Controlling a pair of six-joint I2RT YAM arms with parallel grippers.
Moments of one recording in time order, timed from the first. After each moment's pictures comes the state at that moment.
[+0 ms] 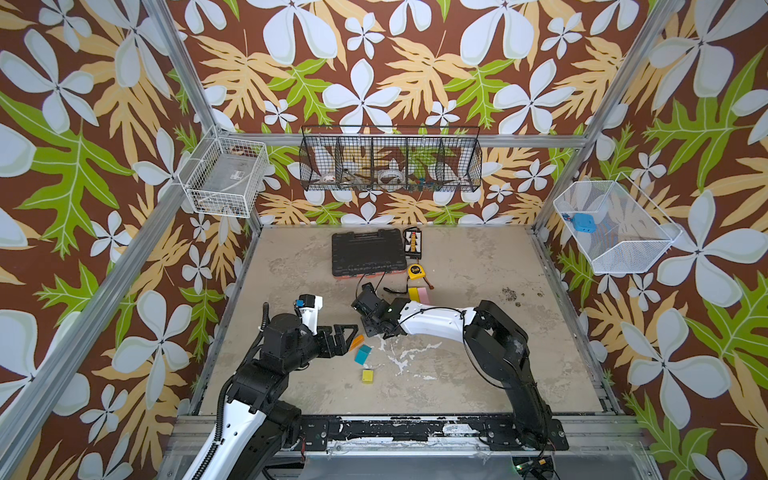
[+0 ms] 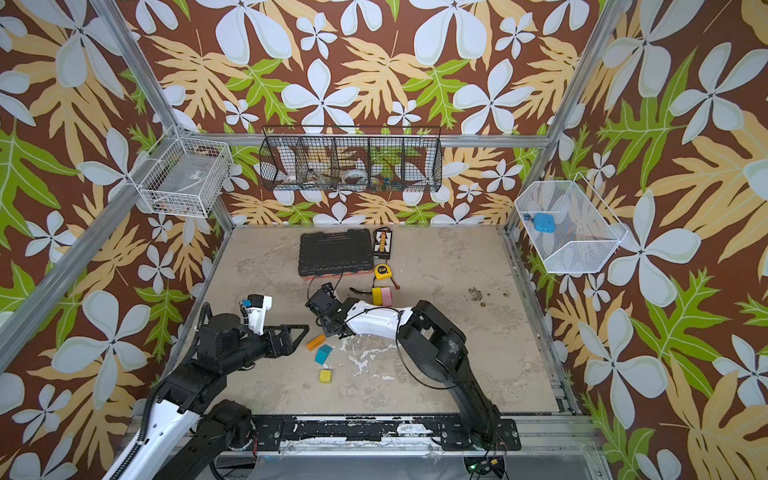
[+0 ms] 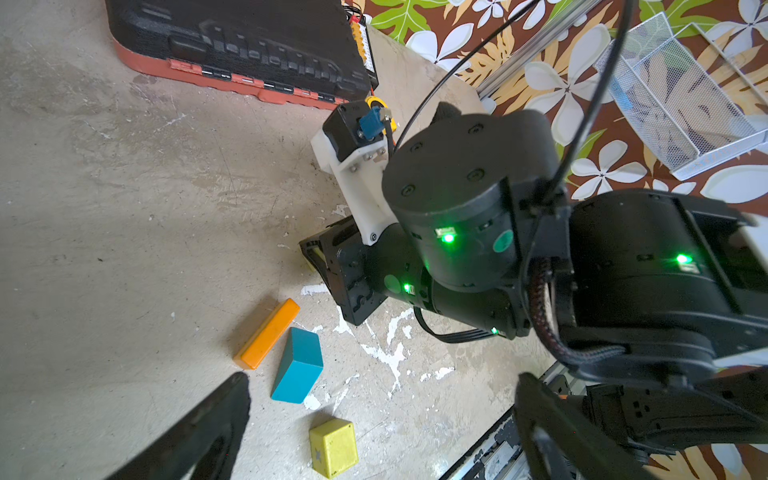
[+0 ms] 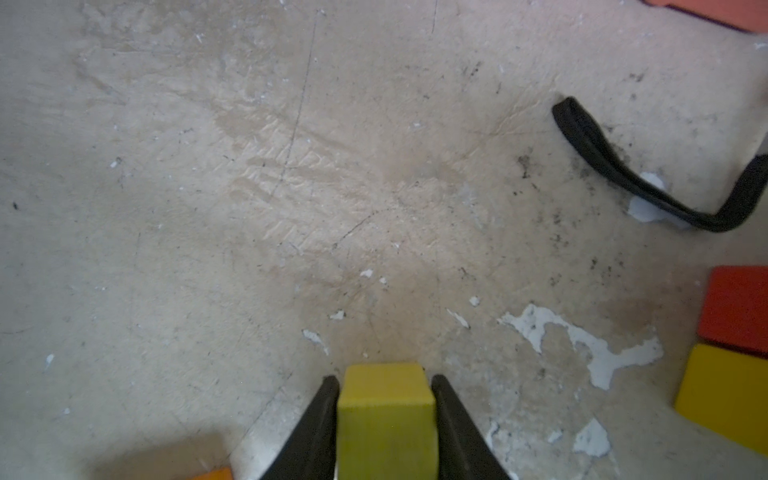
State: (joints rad) left arm -0.34 0.54 0.56 -0.54 0.35 -0.57; right arm 0.98 2.14 1.52 -0.48 0.32 0.50
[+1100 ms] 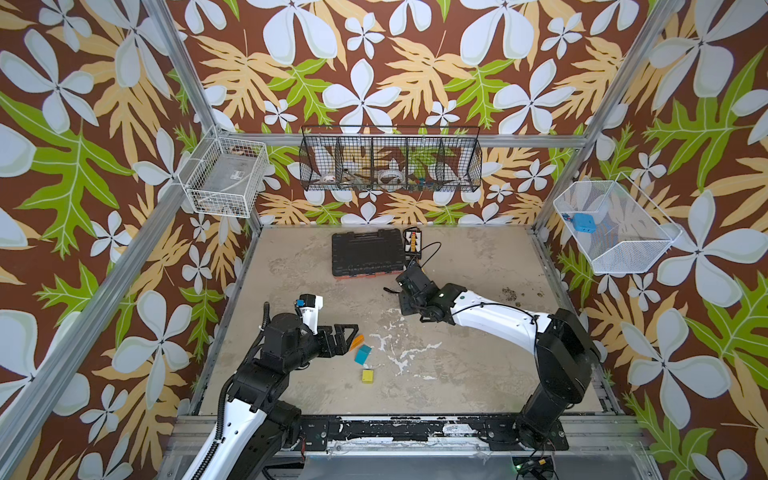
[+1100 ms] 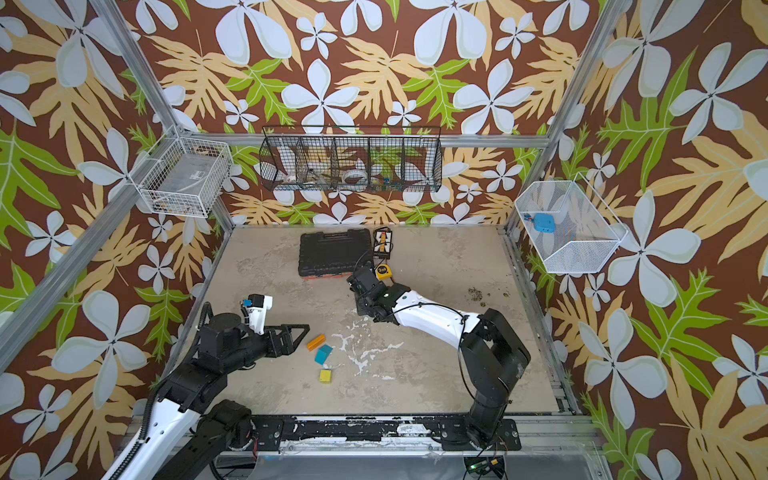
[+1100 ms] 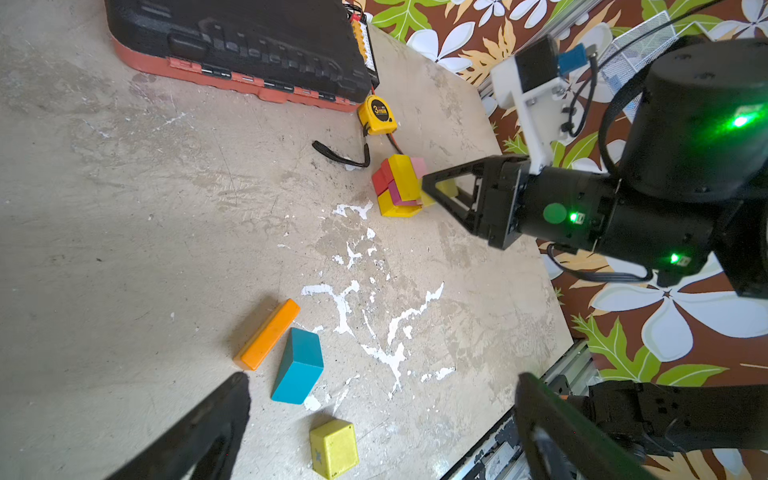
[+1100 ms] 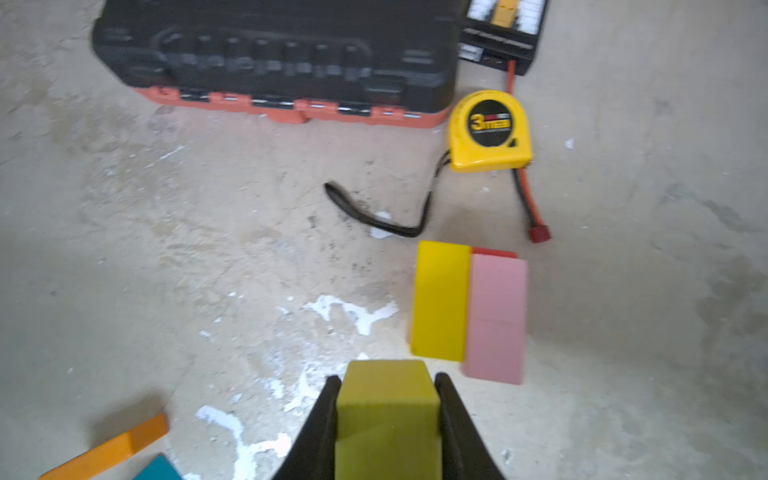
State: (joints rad) left arm -0.34 0.55 0.56 -0.53 0.35 -0.57; right arm 0.78 1.72 1.24 -0.46 0.33 0.48
